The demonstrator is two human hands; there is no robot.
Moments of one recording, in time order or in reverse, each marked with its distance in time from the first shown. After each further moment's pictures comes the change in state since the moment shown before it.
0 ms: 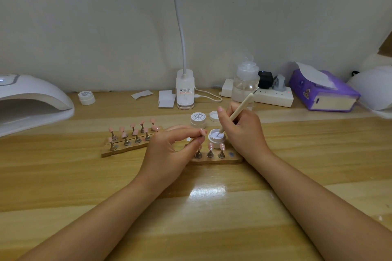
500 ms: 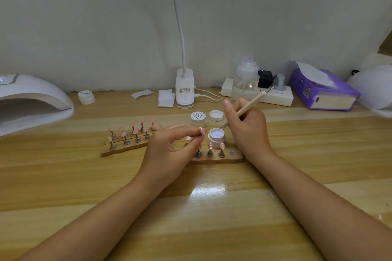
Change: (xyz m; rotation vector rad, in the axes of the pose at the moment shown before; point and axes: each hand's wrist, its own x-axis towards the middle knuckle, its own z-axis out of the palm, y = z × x) left_hand 0.000 0.002 0.000 0.014 -0.002 -0.023; right_hand 0.000 0.001 -0.002 0.144 0.110 0.042
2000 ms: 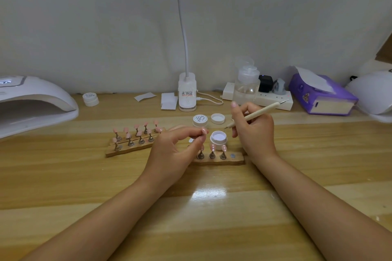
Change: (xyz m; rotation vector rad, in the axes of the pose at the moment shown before) left_hand 0.000 -0.001 -0.001 -0.018 -0.006 -0.023; right_hand -0.002 -0.008 -0.004 0.039 0.089 0.062
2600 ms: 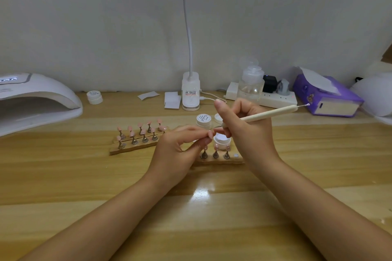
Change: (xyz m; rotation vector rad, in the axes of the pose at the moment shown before) left_hand 0.000 -0.009 0.002 -0.024 -0.015 0.137; right_hand -0.017 -0.049 0.011 0.377 -0.185 0.124
